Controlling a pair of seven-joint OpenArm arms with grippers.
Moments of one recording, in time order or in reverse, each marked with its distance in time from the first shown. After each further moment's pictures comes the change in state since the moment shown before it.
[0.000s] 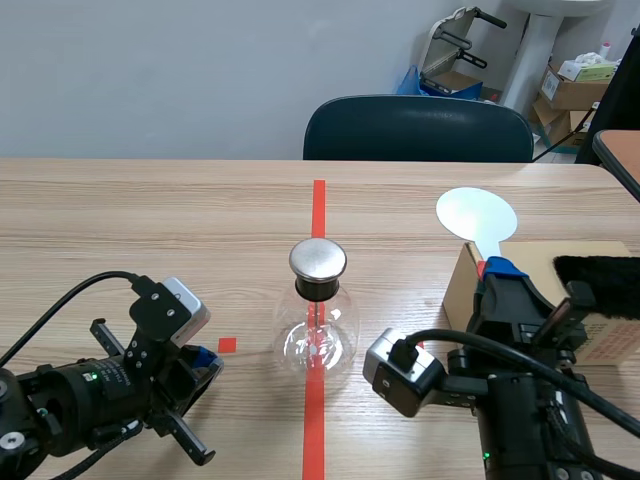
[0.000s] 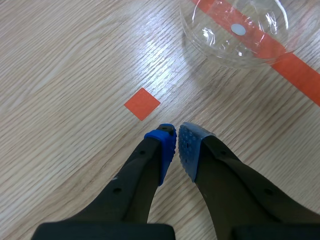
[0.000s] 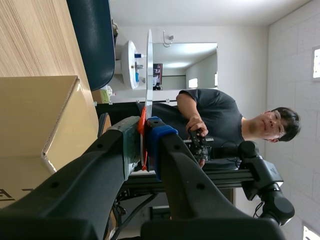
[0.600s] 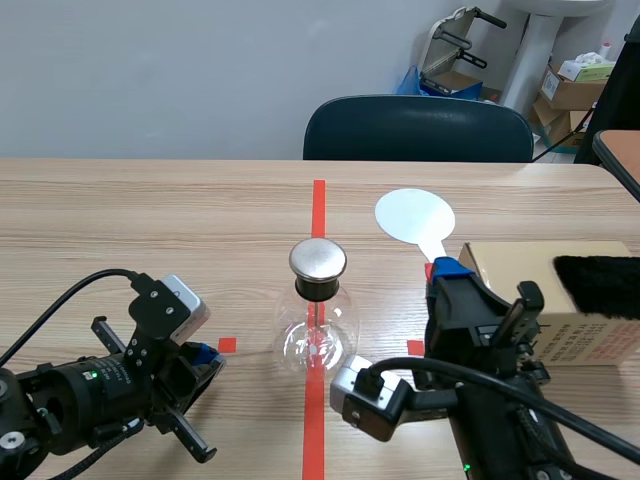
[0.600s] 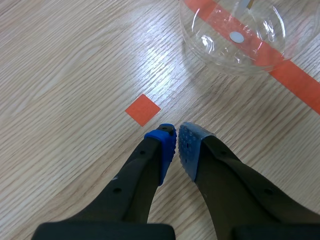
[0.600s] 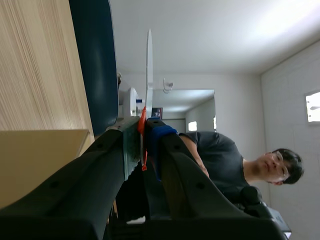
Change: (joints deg) left arm 0.0 0.0 0.0 0.0 0.0 0.0 -1.2; right arm 0.0 0.0 0.0 0.0 0.0 0.0 11.3
